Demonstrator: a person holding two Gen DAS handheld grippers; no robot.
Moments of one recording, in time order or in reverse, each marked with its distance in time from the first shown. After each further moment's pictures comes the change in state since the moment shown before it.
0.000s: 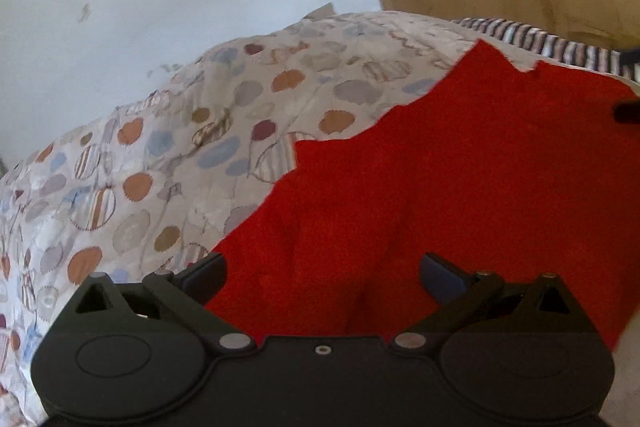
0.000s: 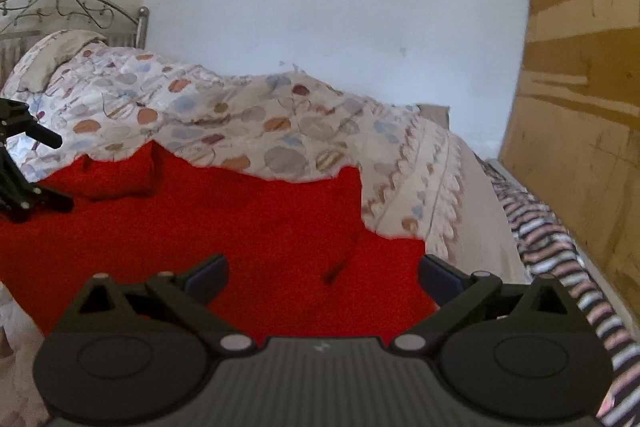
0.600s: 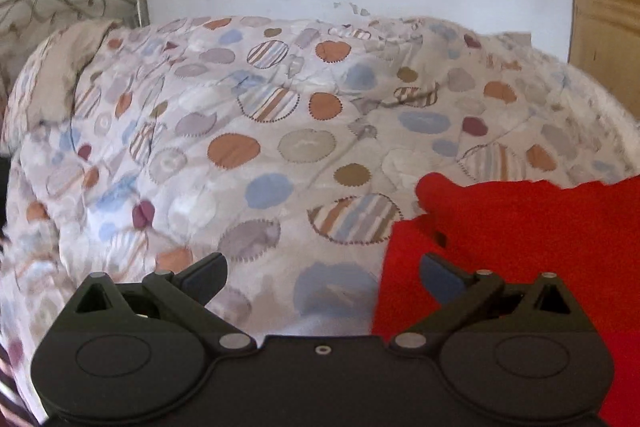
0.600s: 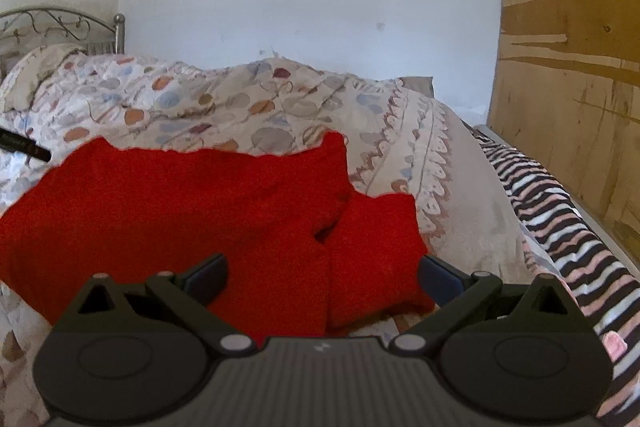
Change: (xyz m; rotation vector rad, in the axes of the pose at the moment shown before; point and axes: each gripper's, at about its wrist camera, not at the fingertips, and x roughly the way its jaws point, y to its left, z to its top) left arm -0.020 0.110 -0.036 -0.541 0.074 0.268; right arm -0.006 -0.010 -0.007 0.108 0.001 0.013
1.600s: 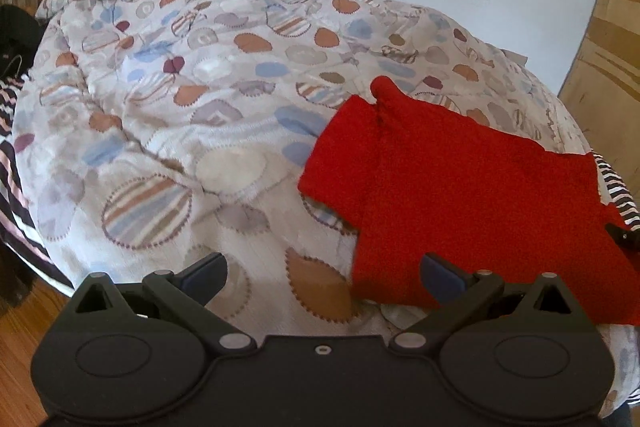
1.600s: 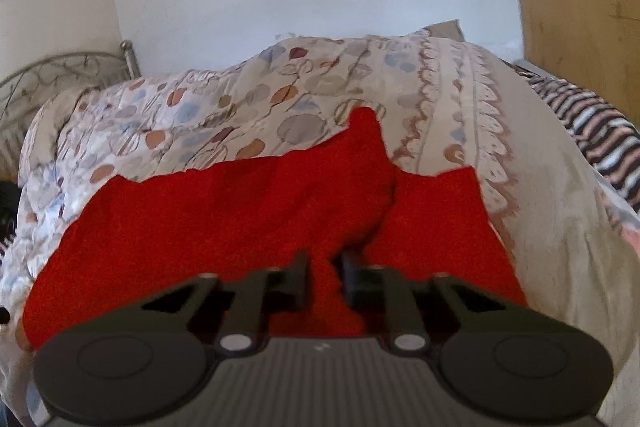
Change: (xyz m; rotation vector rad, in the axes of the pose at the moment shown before) left arm -0.116 -0.019 -0.114 -0.267 0.093 -0.082; right arm 0.048 -0.024 0.010 0.221 0.095 0.161
